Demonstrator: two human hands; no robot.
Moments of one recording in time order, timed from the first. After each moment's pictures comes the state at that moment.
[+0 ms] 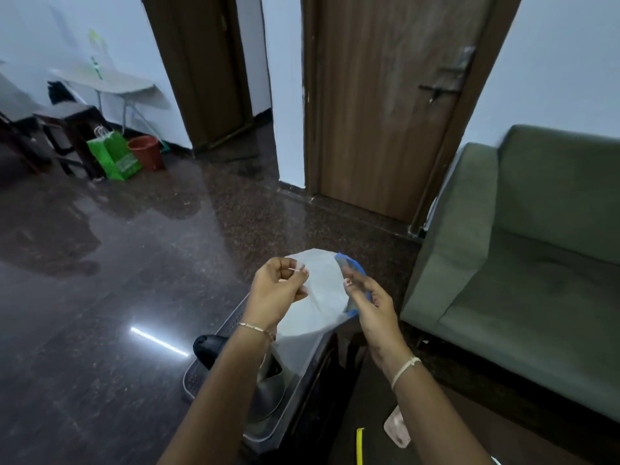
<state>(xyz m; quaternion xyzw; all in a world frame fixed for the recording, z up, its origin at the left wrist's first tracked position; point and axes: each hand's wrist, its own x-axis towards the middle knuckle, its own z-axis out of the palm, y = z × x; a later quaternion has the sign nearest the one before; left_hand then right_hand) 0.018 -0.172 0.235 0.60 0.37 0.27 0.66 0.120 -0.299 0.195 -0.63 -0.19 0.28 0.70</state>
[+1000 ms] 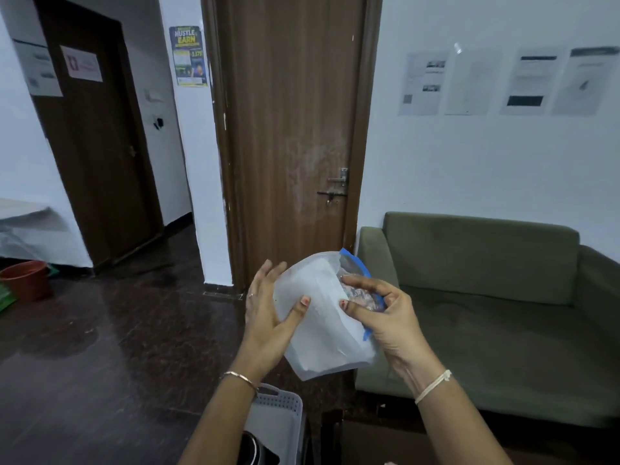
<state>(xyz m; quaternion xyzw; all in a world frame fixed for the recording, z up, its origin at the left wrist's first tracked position) -0.036 -0.164 0.340 0.80 0.09 0.30 0.50 0.043 -0.346 0.363 -0.59 -0.25 0.09 0.76</state>
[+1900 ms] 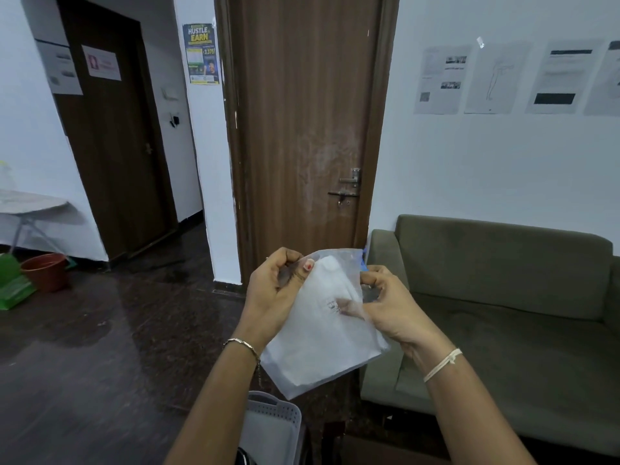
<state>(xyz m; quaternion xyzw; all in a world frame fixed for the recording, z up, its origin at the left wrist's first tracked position) 0.013 -0.162 0.382 0.77 0.02 0.38 0.52 0.083 -0.340 0.405 -0.77 -0.30 0.10 0.55</state>
